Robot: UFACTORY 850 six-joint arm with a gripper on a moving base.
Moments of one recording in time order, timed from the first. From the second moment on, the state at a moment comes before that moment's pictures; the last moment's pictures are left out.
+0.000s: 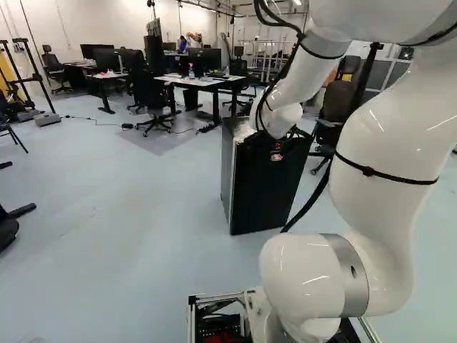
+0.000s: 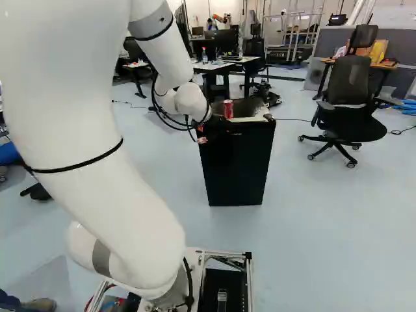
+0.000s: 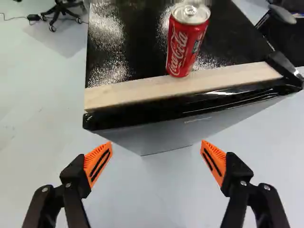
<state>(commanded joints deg) -9.0 -6.2 -40.5 -2.2 12.1 0.0</state>
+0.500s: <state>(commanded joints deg) -9.1 -7.0 -40.1 -3.7 27.1 0.0</state>
